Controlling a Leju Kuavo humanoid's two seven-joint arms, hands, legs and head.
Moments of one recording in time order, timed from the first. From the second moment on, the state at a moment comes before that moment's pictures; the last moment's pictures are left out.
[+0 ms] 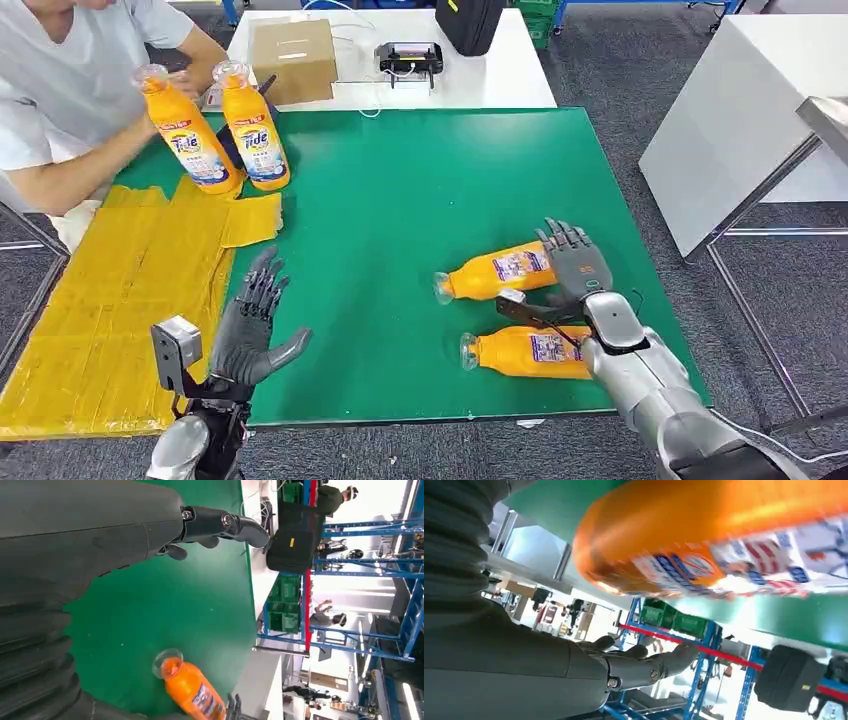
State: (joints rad) left arm -0.02 -0.03 -0.22 -1.52 0.10 -0.07 -0.30; right arm -0.57 -0.19 0.44 -0.63 1.27 -0.38 0.06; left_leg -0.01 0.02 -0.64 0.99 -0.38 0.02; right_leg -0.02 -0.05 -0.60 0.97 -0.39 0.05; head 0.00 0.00
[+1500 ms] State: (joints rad) left arm -0.15 -0.04 -0.31 -1.42 0.17 -0.12 -0.32; right arm -0.75 -0.11 0.59 -0.37 1.31 0.05 -0.10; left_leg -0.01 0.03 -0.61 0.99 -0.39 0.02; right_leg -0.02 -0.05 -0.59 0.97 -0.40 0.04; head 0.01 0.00
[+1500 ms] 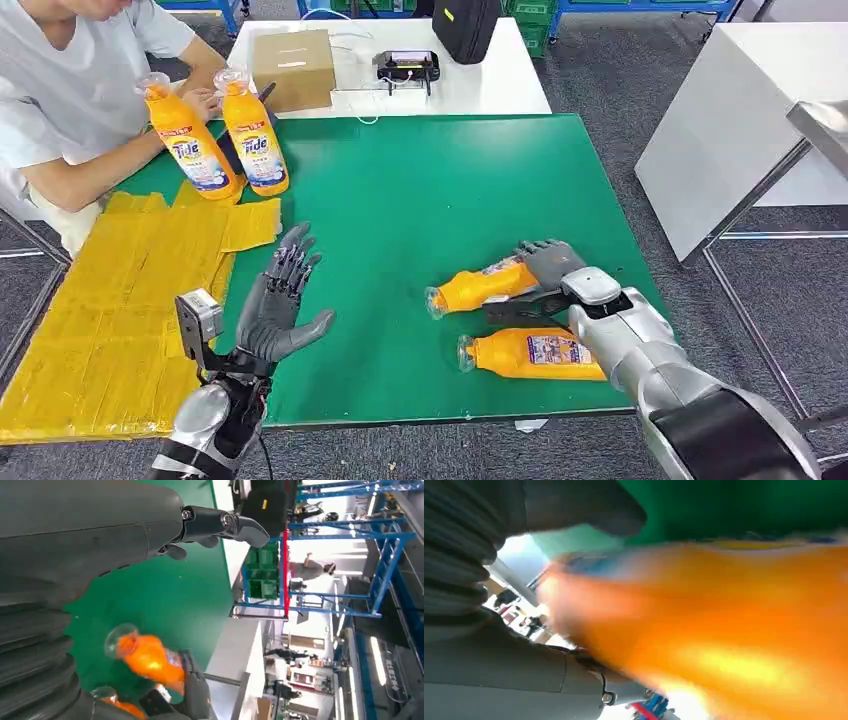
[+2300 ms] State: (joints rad) left arm -0.18 -0.04 -0.32 -1.38 0.18 -0.11 -0.33; right arm -0.76 -0.11 0.66 -0.36 1.30 0.11 -0.12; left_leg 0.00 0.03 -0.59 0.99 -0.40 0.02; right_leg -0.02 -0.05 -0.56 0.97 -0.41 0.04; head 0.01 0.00
